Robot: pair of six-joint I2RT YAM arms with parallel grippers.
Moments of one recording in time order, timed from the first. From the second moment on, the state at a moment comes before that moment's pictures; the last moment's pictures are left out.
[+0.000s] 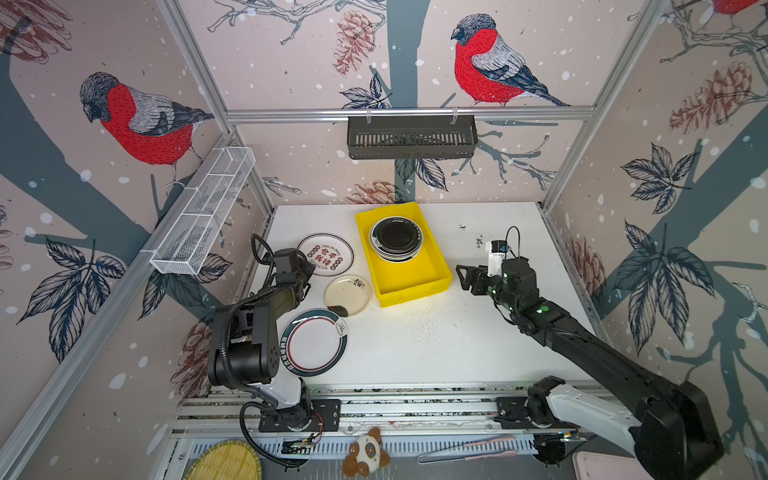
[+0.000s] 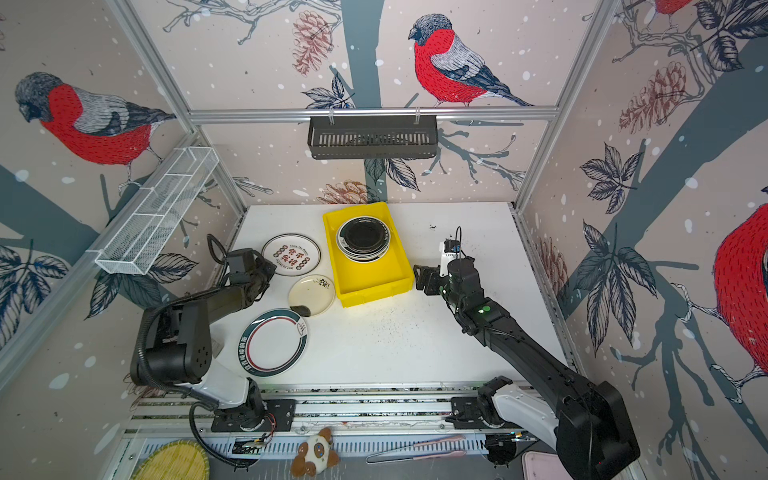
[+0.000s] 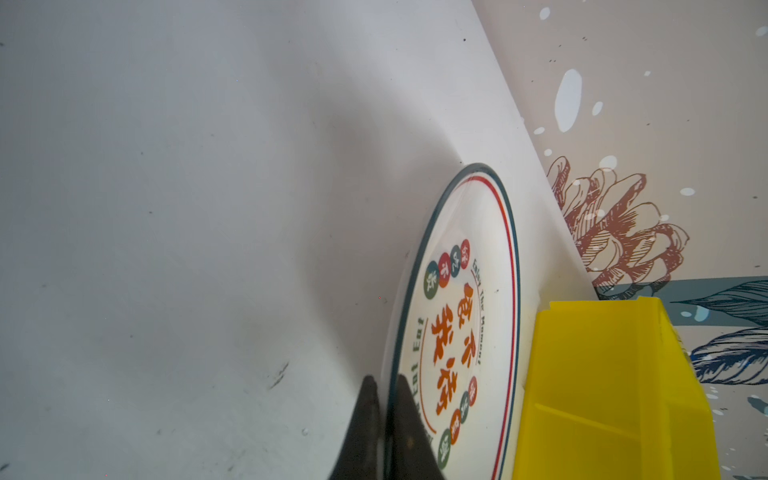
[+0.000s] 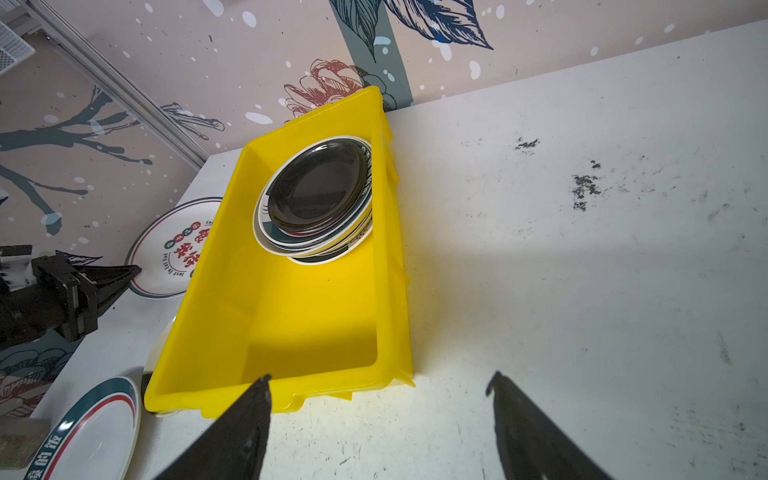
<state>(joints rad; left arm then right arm) 0.13 1.55 0.71 0.21 0.03 -0.91 0.47 1.06 0.63 0.00 -0.04 0.42</state>
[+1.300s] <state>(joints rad) -0.24 1.53 1.02 0.14 0.11 -0.85 0.45 1.05 0.65 -0.06 -0.05 0.42</state>
